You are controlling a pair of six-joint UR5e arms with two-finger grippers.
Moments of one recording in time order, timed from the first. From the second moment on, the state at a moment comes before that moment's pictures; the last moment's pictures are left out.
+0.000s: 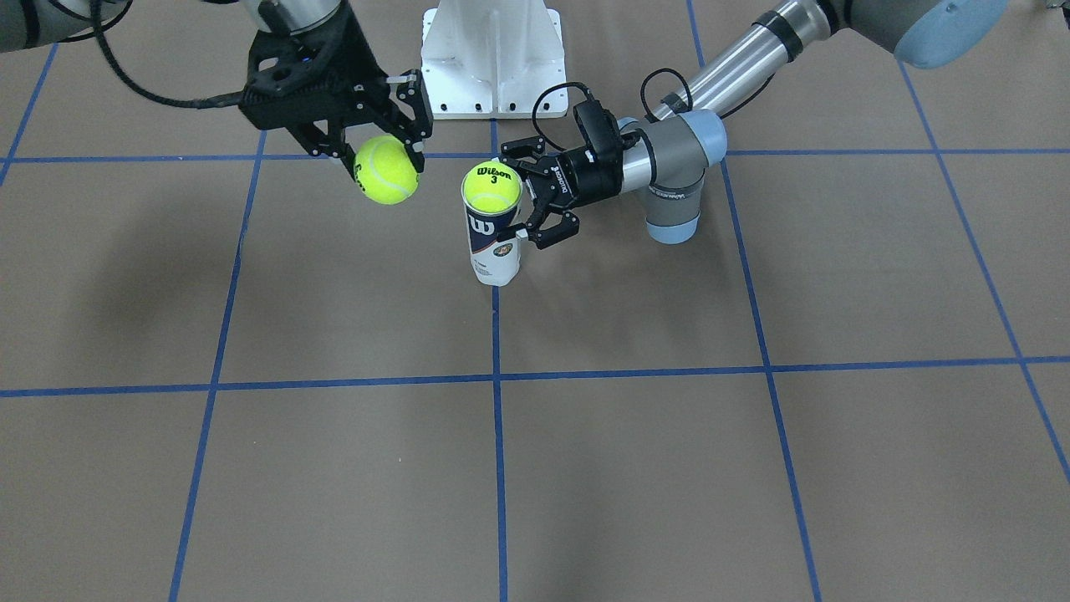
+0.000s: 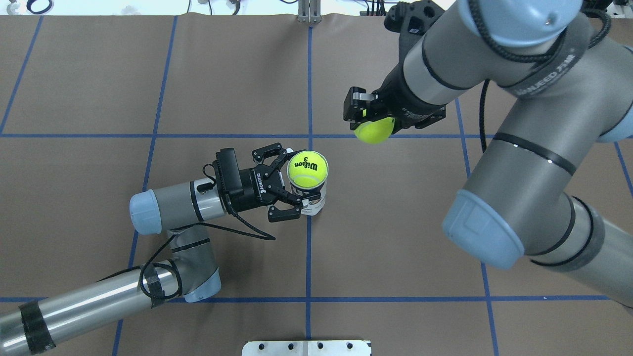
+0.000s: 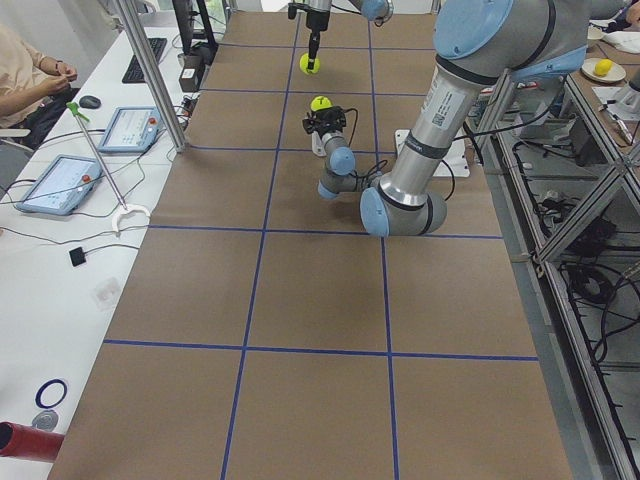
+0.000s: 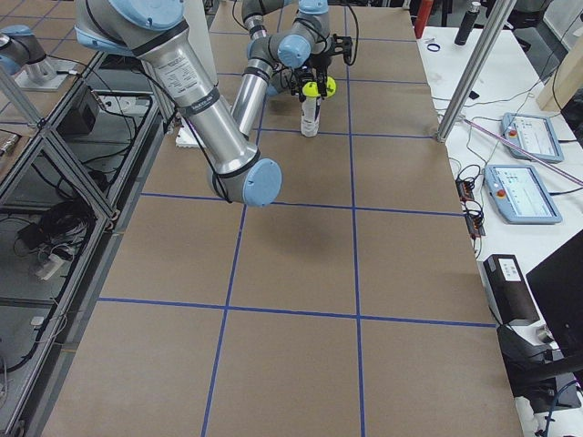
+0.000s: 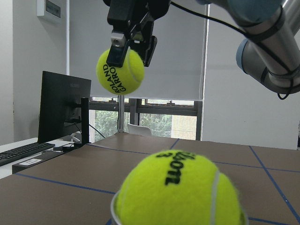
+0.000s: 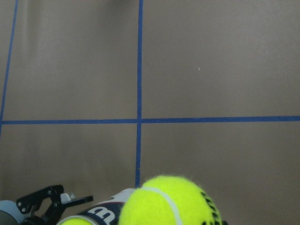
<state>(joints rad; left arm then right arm) -0.43 -2.25 -1.08 -3.63 -1.61 -0.31 0.69 -0.84 2.07 -1.90 1.96 1.16</state>
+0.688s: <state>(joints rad) -0.43 -2.25 -1.08 -3.63 -1.60 -0.31 0.57 -0.66 2.01 -2.10 1.84 1.20</state>
